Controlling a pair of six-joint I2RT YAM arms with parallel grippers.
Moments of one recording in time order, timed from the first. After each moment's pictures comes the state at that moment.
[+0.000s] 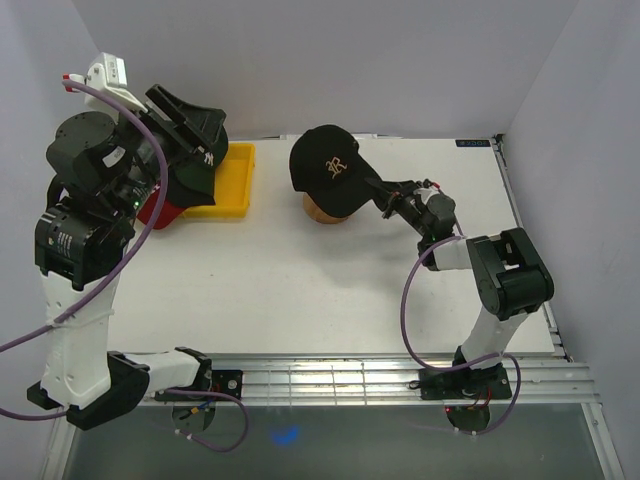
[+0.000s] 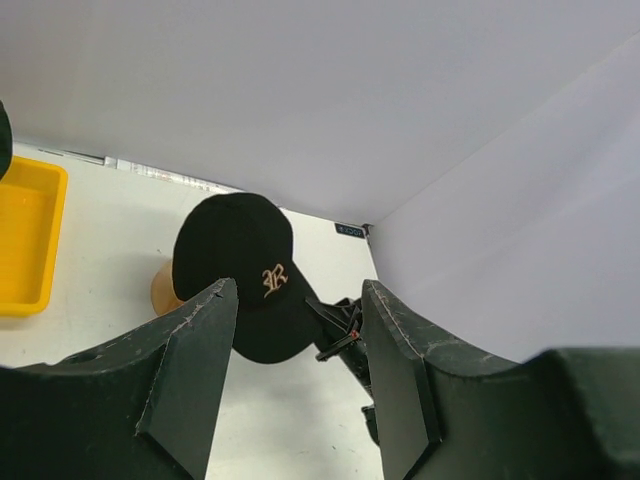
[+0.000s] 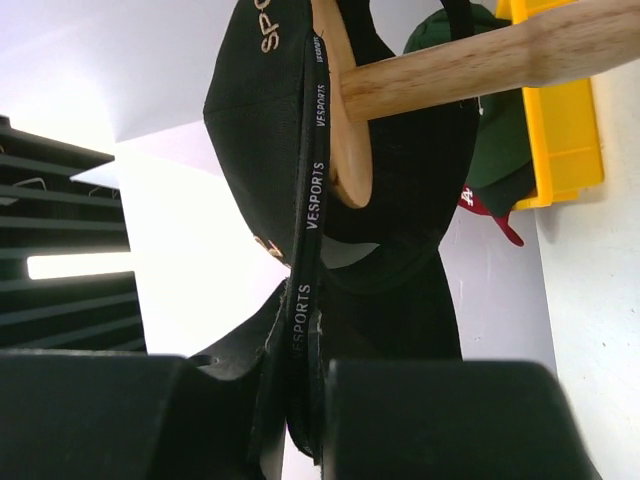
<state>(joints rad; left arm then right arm) -0.41 1.23 2.11 -0.87 -0.13 -0.62 0.30 1.76 0.73 1.16 -0.42 1.92</state>
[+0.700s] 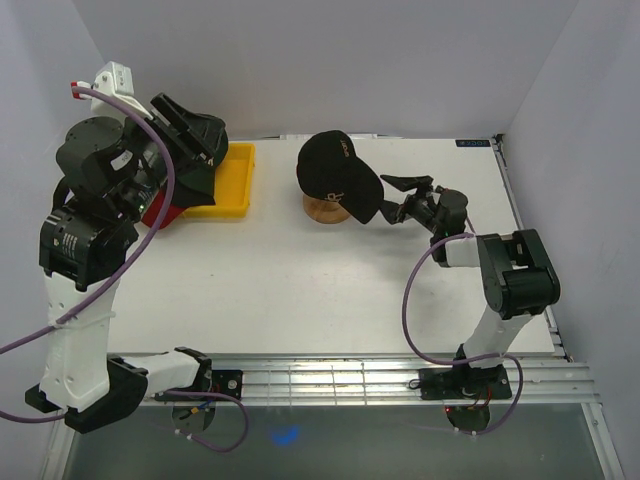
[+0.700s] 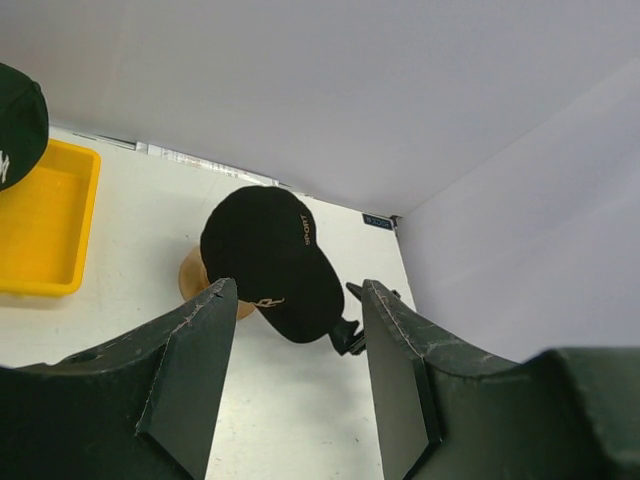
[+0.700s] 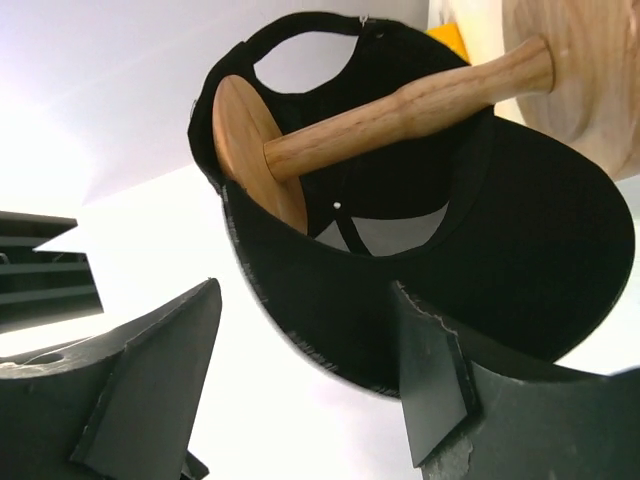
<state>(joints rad) -0.41 1.21 2.04 -0.89 -0.17 -0.60 0.19 1.77 0.71 1.01 -0.52 1.91</state>
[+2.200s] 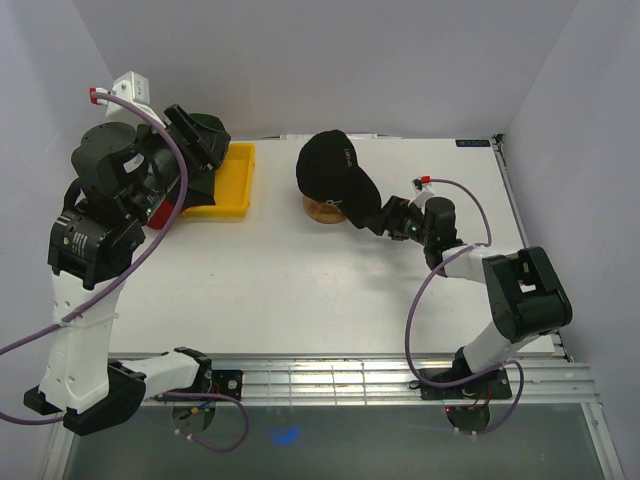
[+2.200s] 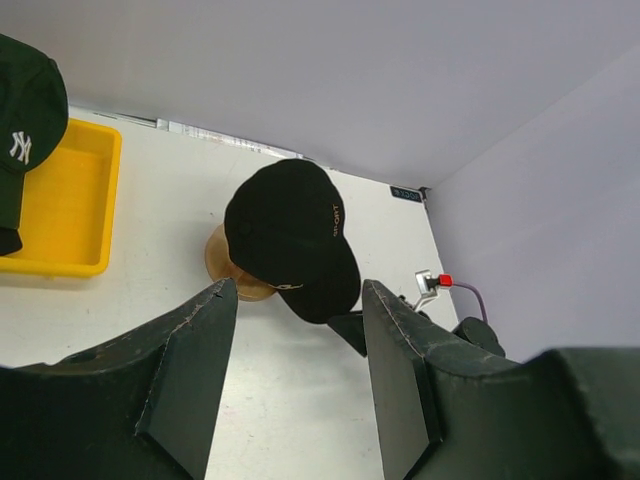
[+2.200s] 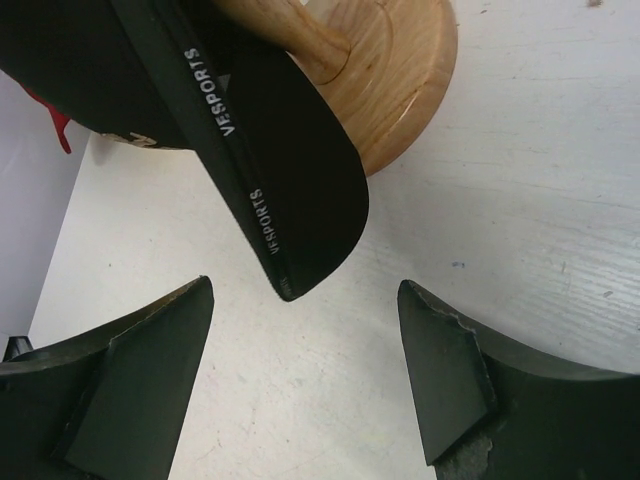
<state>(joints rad) -0.41 1.18 1.95 -0.89 -0.16 -0.55 0.28 1.59 0.65 0.62 -0.44 0.59</state>
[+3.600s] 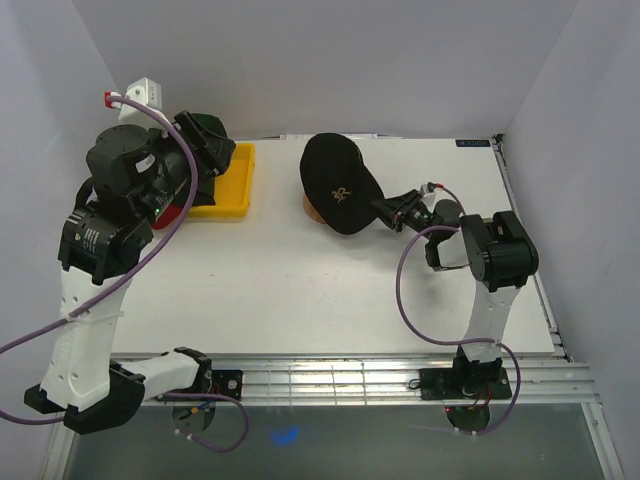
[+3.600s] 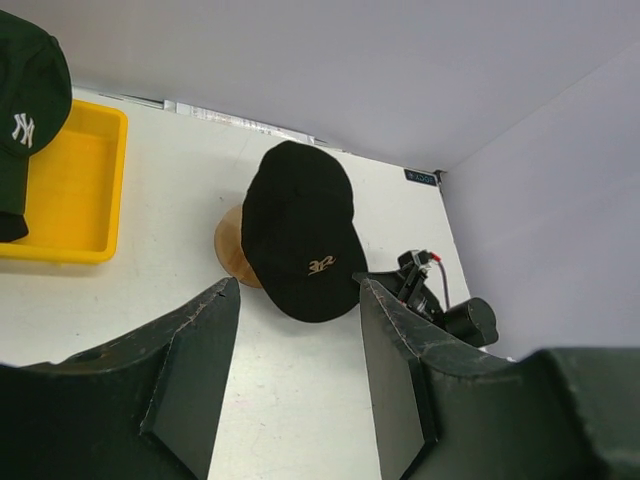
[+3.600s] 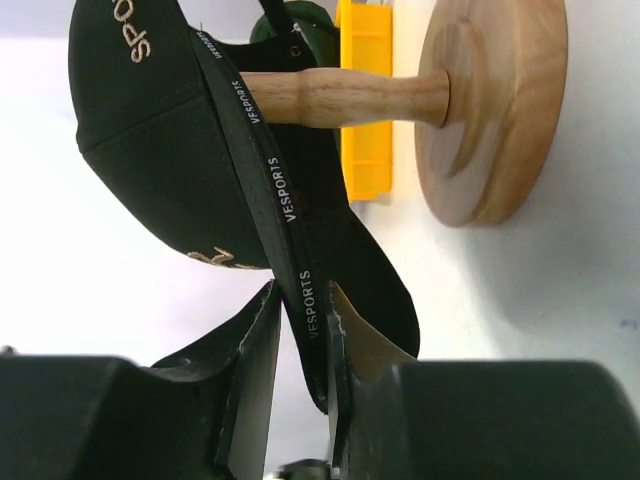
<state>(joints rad) -0.41 1.17 1.87 -0.87 -0.15 -0.53 0.16 1.98 0.73 1.23 -0.68 1.45</state>
